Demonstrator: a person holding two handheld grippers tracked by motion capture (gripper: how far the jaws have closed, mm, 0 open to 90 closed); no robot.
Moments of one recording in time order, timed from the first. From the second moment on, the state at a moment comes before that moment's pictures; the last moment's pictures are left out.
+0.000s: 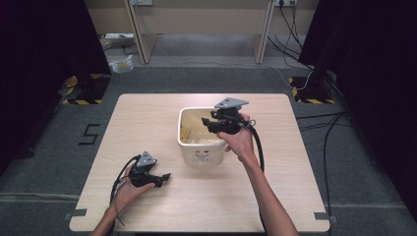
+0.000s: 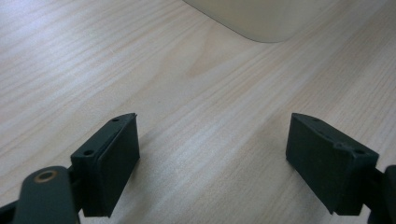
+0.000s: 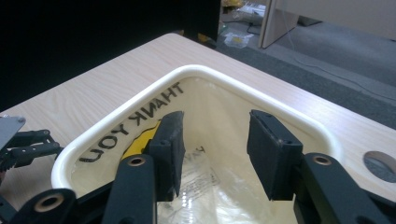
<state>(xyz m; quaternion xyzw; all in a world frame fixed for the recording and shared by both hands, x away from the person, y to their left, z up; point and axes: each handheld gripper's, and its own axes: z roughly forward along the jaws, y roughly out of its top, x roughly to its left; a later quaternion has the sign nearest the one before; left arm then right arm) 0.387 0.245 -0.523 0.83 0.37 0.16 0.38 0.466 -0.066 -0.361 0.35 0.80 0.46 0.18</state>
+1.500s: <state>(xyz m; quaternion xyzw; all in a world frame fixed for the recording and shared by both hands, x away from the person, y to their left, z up) 0.387 0.245 -0.523 0.83 0.37 0.16 0.38 0.436 -0.148 -0.371 0.40 0.77 0.45 0.22</state>
